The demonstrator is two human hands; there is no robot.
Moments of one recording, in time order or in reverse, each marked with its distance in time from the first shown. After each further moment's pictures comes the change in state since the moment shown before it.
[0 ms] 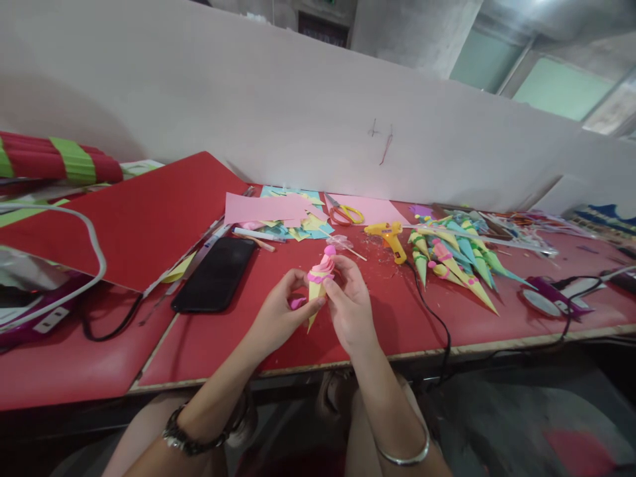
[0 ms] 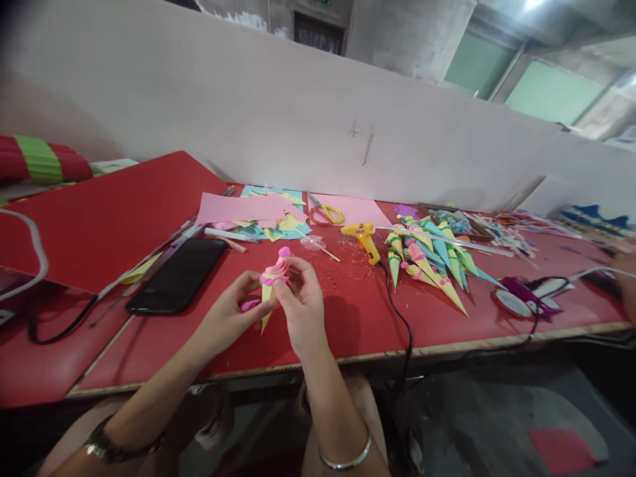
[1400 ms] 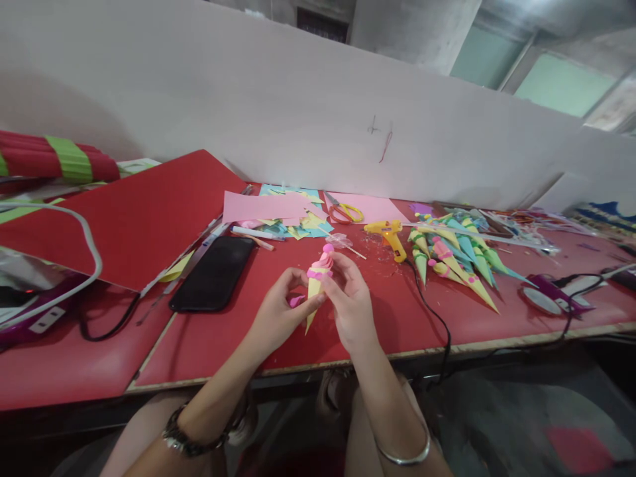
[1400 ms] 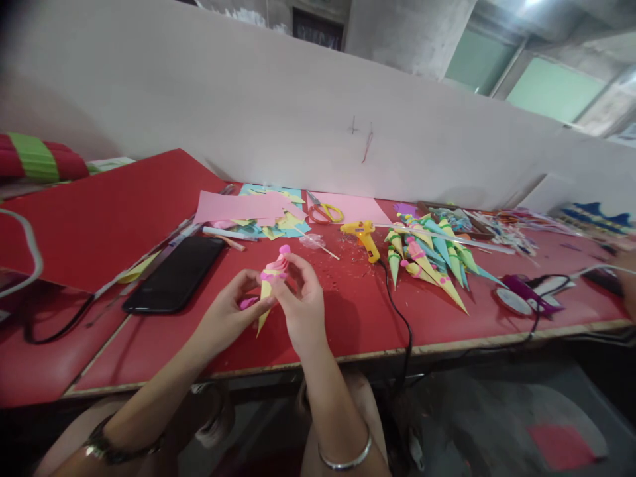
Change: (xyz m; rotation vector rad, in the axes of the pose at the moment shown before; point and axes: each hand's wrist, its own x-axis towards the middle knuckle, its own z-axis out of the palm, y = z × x) left_hand 0.000 0.001 0.002 -0.002 0.057 -0.001; right_hand 0.000 -0.008 0.004 -0.072 0.060 -0.026
